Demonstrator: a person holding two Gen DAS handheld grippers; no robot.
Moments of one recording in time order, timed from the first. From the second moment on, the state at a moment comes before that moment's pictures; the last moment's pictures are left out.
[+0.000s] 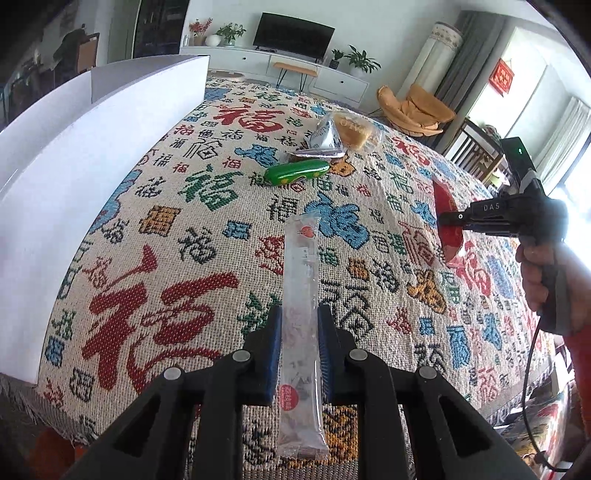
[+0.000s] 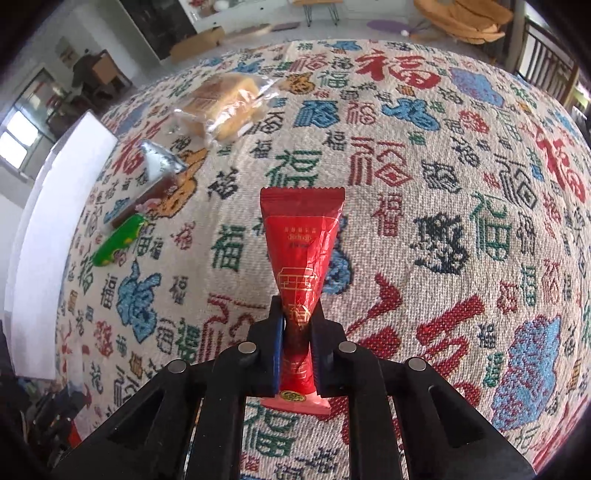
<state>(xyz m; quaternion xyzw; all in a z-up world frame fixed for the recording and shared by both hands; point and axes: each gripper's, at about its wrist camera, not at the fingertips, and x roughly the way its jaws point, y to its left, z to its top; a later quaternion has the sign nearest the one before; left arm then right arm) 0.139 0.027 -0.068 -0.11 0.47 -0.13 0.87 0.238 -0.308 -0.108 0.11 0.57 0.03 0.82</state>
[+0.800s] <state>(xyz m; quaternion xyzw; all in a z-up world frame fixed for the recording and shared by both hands) 0.149 0.299 0.004 -0.21 0.41 0.12 0.88 0.301 0.134 0.006 0.10 0.49 0.40 0.77</state>
